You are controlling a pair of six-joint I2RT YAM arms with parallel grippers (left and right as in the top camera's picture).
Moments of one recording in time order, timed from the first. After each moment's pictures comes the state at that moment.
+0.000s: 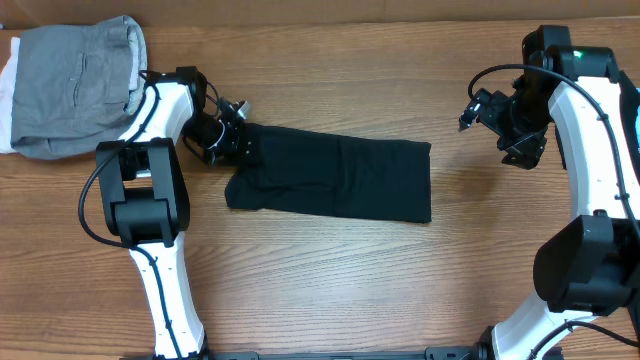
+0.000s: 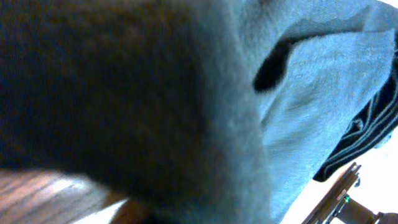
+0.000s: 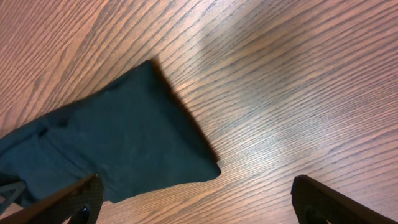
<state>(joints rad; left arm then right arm) 0.05 2.38 1.82 -1.20 0.63 0.18 -0.09 1.88 1.79 -1.41 -0.18 0.51</state>
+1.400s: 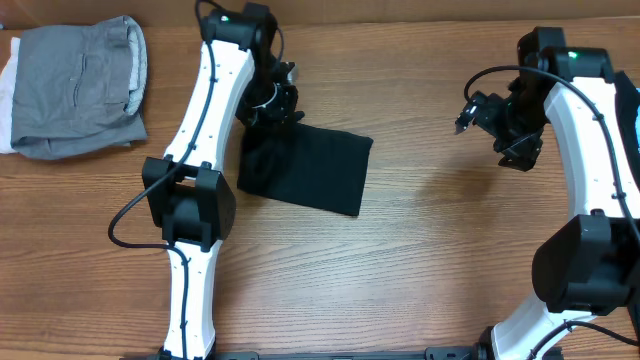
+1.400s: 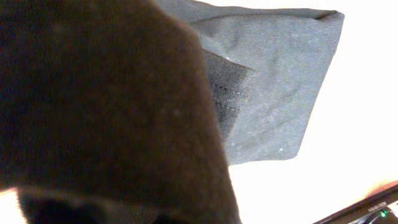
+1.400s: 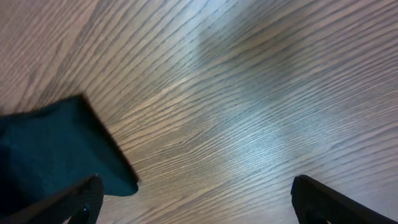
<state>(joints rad) -0.24 2.40 2.42 -1.63 0.30 -0.03 -0.07 1.88 1.77 -1.40 -0.18 0.51</state>
